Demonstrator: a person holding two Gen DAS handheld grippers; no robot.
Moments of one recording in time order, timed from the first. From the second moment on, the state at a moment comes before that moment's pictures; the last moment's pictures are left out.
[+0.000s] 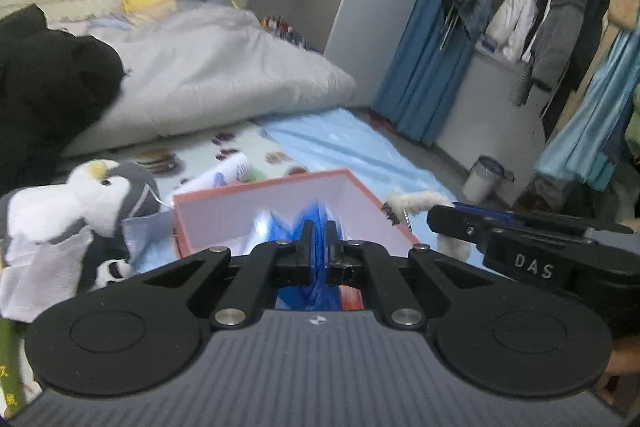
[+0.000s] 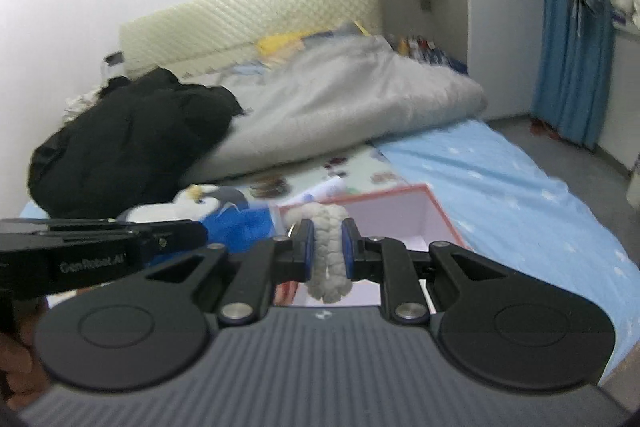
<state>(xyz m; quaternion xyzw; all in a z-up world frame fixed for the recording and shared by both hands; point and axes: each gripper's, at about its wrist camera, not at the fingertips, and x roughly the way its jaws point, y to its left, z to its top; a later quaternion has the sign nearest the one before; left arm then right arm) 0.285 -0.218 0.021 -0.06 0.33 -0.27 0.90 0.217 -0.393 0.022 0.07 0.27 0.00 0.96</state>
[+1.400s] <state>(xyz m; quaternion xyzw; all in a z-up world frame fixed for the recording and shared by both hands) 0.261 -0.192 0.058 -0.02 0.34 -0.29 0.90 0.190 -0.402 0.033 0.10 0.26 0.02 0.96</state>
